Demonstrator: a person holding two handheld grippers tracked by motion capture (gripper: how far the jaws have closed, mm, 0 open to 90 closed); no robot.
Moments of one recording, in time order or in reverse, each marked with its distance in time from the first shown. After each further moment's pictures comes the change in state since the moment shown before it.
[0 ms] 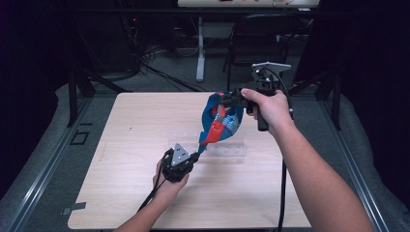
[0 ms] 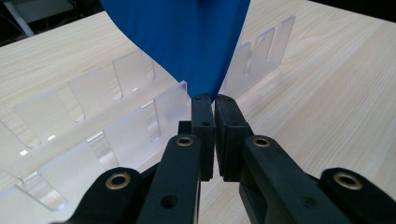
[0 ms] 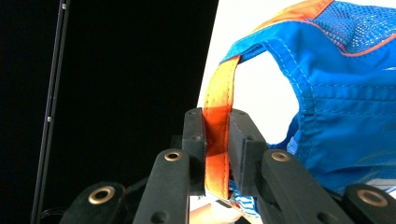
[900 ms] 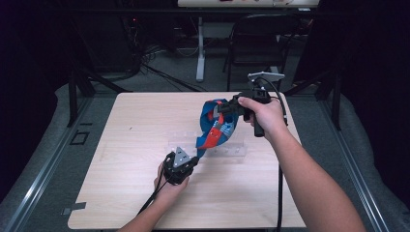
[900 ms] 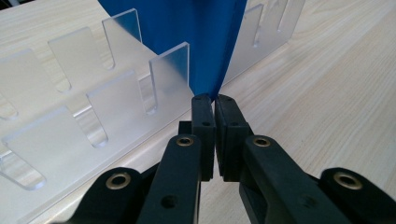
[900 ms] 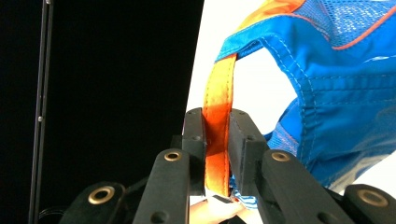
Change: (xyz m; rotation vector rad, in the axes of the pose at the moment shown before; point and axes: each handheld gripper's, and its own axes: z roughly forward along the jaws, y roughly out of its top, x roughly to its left) left arm 0.002 -0.018 0.013 0.050 -0.004 -0.020; right arm -0.026 -0.002 0.020 0.035 -0.012 0.028
